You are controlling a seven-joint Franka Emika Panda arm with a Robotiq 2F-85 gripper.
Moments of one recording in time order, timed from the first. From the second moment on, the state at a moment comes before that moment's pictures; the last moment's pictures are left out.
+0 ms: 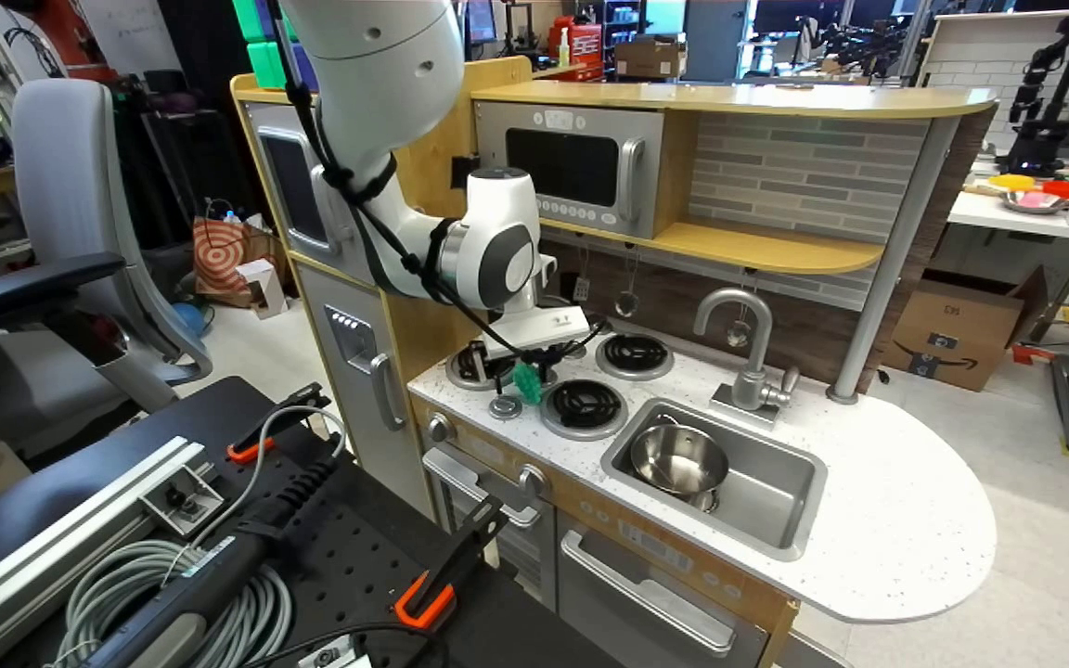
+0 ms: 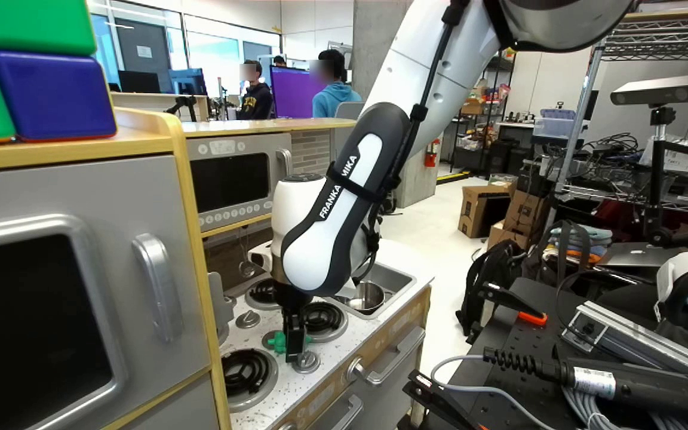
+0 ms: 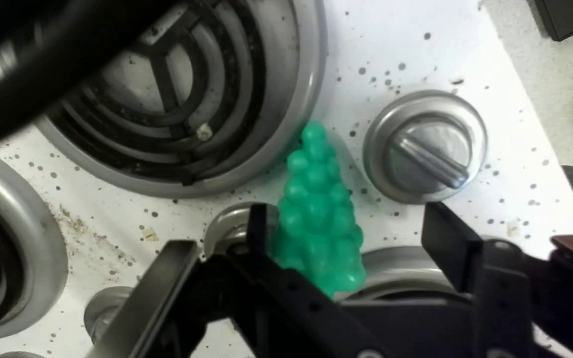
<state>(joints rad) 0.01 1.08 0.13 -1.66 -0.28 2.83 -0.69</state>
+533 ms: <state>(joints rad) 0.00 1.10 0.14 -1.62 -0.27 2.81 -0.65</state>
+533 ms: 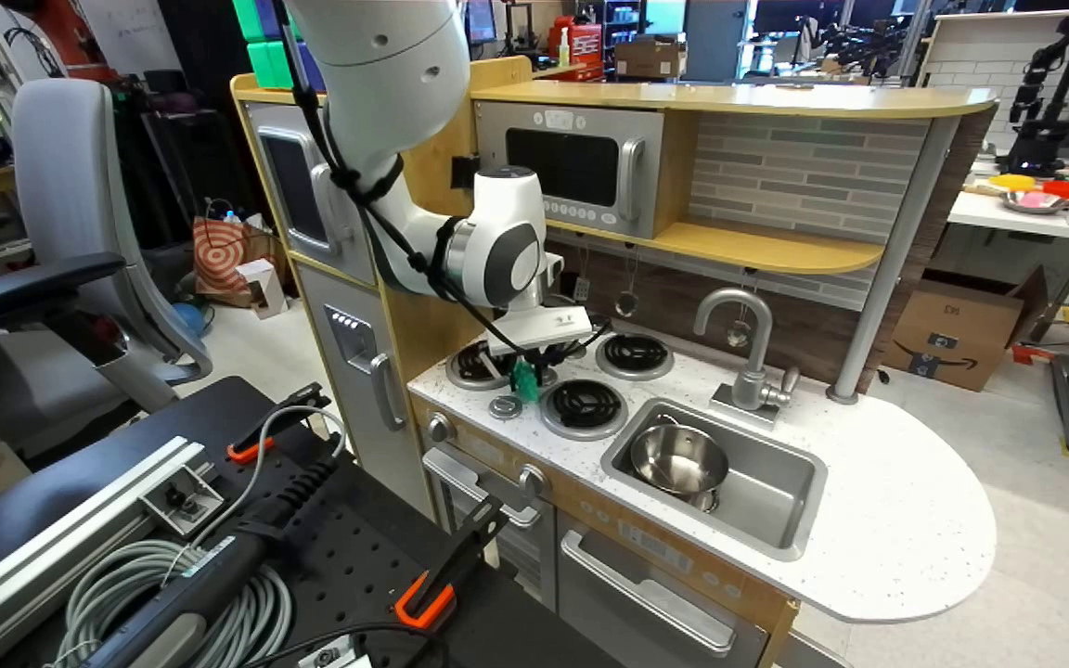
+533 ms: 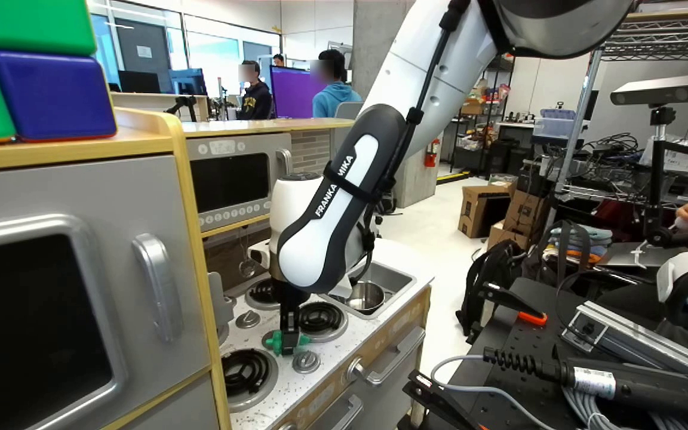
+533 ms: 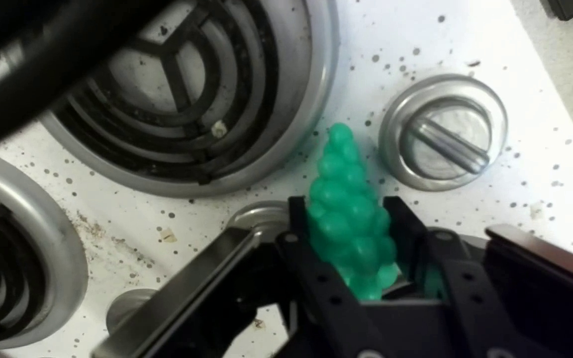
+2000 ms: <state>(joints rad) -0.42 1.15 0.18 -1.46 0.14 2.65 -0.36</state>
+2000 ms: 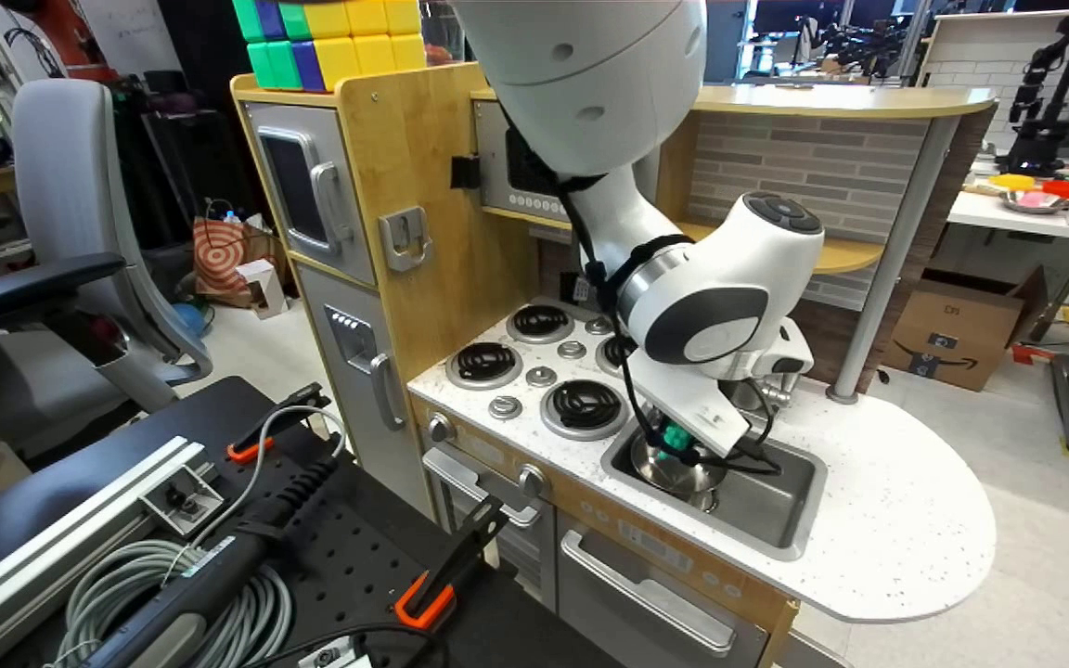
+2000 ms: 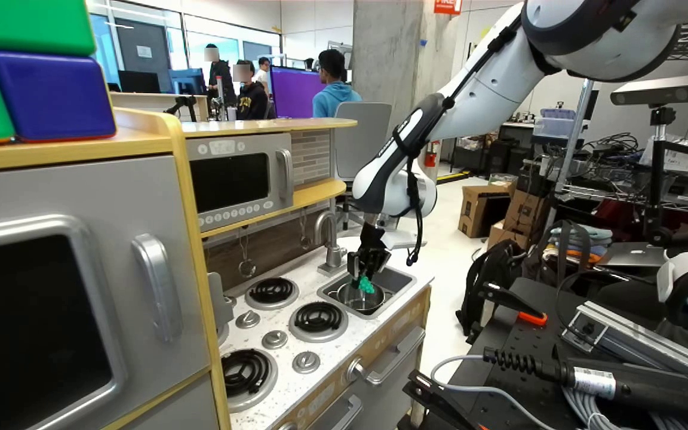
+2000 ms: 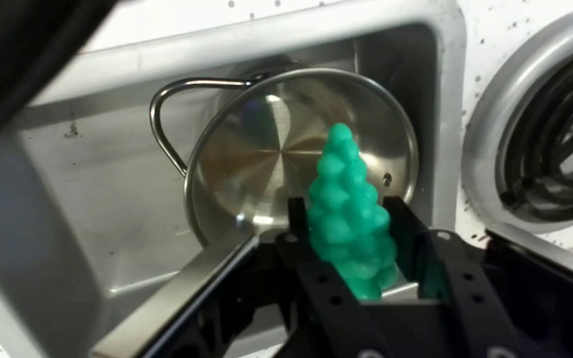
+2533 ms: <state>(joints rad) -0.42 1.25 0.19 -1.29 0.27 2.56 -0.21</state>
